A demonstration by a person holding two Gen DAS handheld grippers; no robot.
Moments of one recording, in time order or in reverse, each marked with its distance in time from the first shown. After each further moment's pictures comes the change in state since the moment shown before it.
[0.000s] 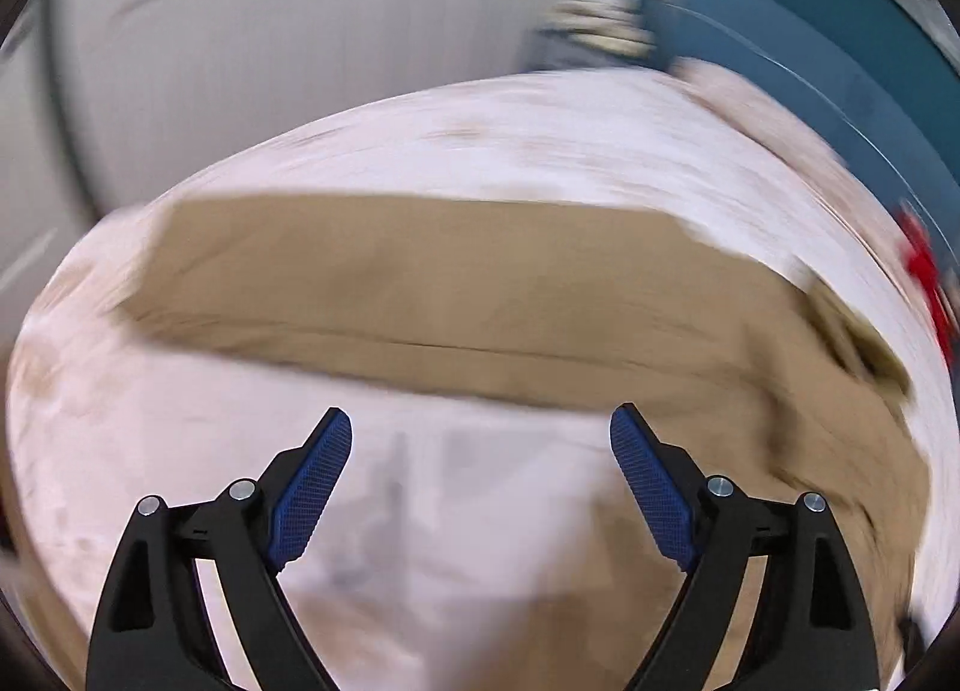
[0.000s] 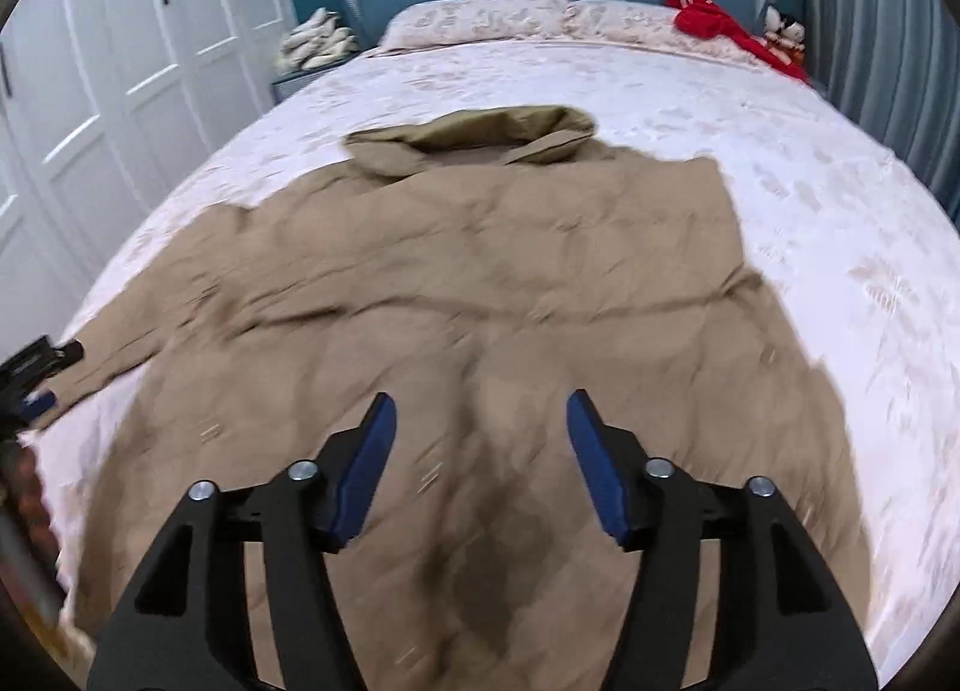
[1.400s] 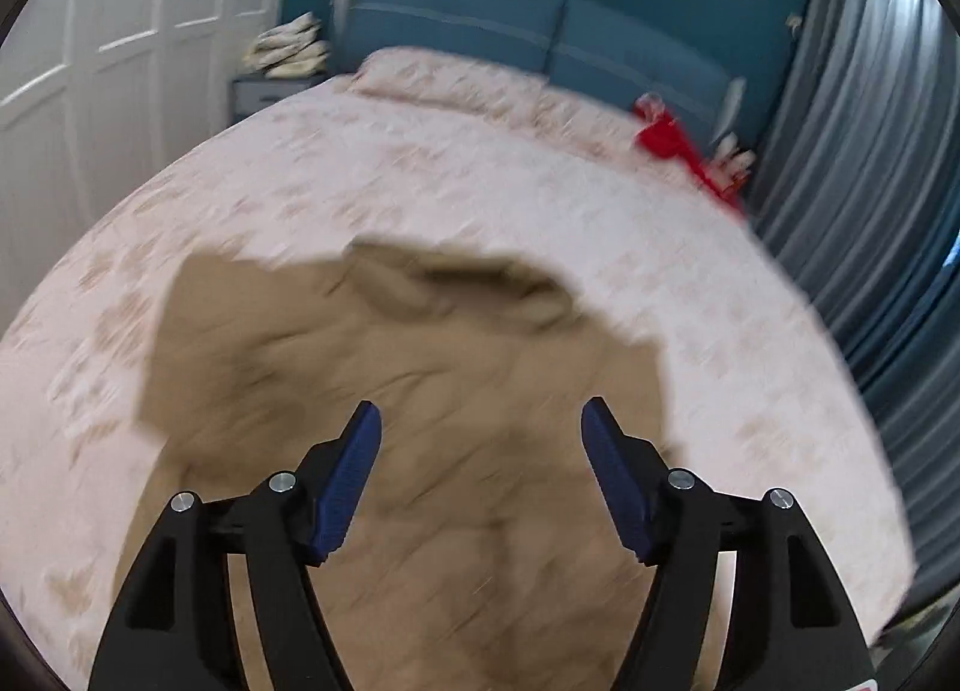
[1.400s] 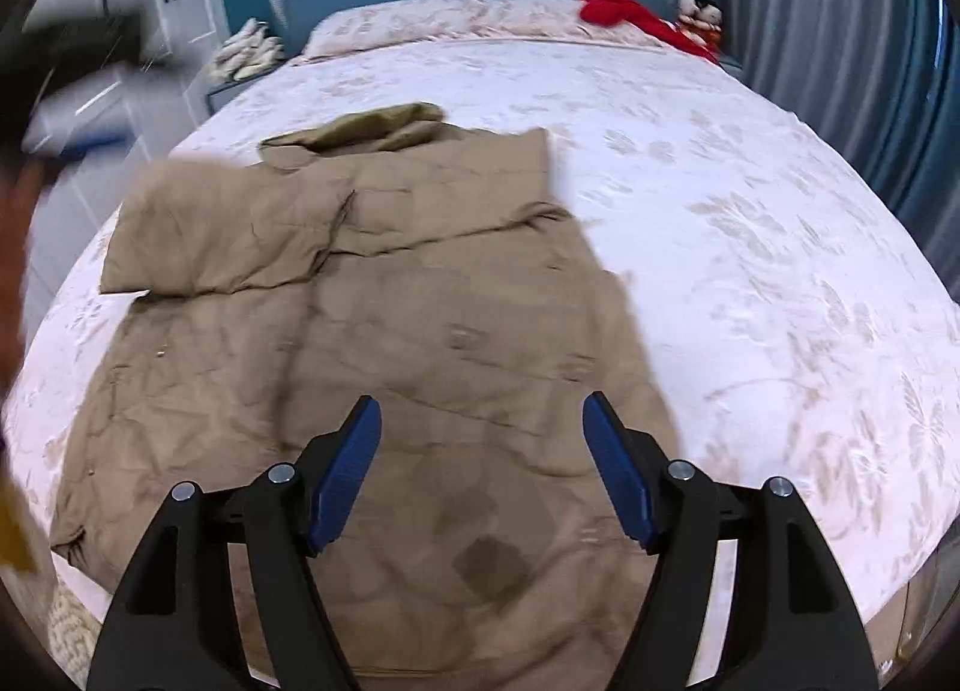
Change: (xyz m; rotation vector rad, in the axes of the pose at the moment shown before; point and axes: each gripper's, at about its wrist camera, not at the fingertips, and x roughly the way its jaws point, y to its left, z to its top) left arm -0.148 -0.271 -0.098 0.522 0.002 -0.474; right arm -0.088 -0.091 -0.044 0.077 0.006 -0.182
